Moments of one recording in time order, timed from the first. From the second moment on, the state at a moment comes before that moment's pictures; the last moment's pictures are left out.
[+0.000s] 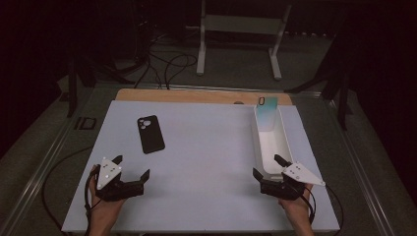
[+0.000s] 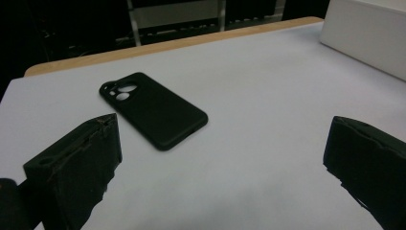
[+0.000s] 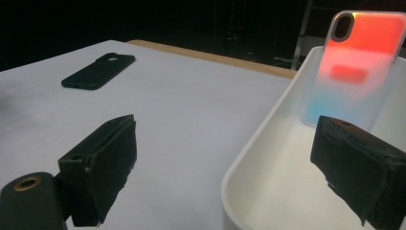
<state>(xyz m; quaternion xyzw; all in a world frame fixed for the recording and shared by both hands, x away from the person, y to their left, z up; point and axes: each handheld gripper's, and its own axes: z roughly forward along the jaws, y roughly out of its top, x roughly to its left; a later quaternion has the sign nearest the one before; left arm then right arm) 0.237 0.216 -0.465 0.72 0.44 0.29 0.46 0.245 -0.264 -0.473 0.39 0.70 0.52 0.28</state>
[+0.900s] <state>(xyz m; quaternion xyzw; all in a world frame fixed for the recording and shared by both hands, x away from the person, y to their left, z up) 0.331 0.183 -0.473 0.72 0.49 0.27 0.41 0.245 -0.266 -0.473 0.39 0.70 0.52 0.28</state>
